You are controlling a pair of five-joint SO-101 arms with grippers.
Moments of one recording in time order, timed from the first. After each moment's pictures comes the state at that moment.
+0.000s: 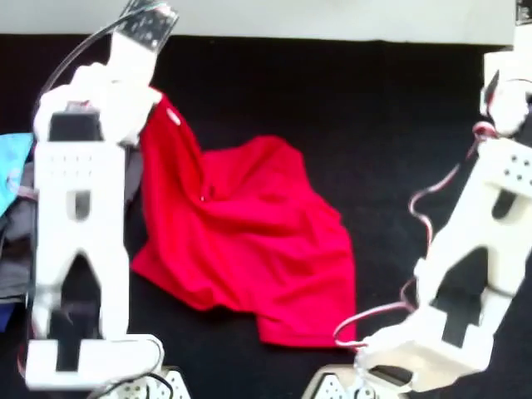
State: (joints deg) left arm -8.8 -2.1 -11.2 62.1 -31.4; right arm 18.3 6.9 -31.9 55.2 28.6
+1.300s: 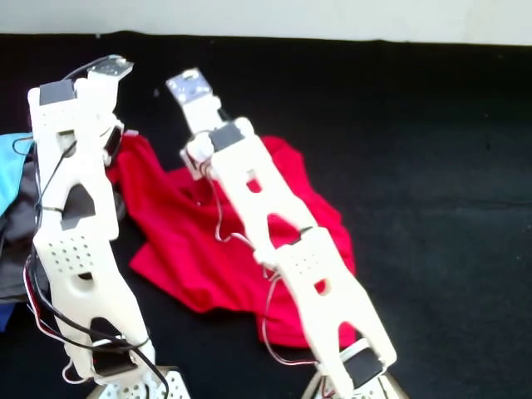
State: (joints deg) left arm -22.0 44.0 -44.2 86.1 -31.4; right arm -36.8 63.1 -65.3 70.1 1.2
